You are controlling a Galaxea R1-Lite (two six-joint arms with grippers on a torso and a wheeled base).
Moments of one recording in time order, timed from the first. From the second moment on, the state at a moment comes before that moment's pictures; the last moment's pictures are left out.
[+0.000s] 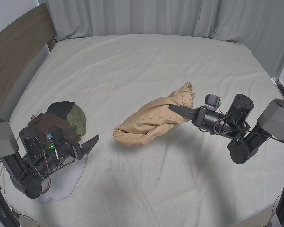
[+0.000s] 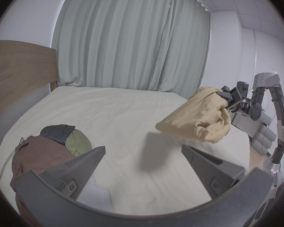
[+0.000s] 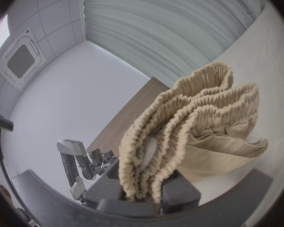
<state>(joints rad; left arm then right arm) -0.20 1.99 -0.31 -1.55 -0.27 -0.01 0.37 2.17 -0.89 -1.49 0.79 0.74</state>
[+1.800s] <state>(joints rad) -0.20 1.99 -0.31 -1.55 -0.28 -0.02 0.30 2.48 -1.22 -1.27 0.78 0.68</state>
